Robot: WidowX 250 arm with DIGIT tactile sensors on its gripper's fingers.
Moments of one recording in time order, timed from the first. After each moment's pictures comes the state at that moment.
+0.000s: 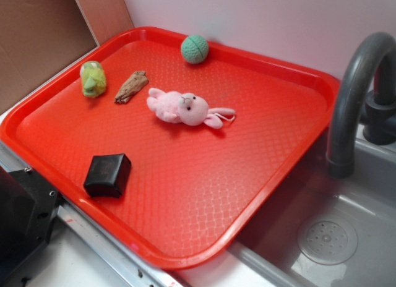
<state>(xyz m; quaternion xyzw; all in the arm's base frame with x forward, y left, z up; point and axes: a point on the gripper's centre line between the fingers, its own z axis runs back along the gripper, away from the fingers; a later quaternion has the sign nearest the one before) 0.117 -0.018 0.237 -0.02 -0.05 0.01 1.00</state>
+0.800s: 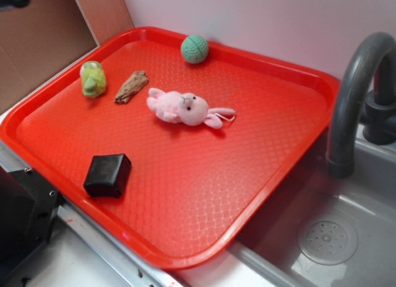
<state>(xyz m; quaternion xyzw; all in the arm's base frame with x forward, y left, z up) 0.140 0.009 0.215 -0.03 -0.13 0.27 0.95</state>
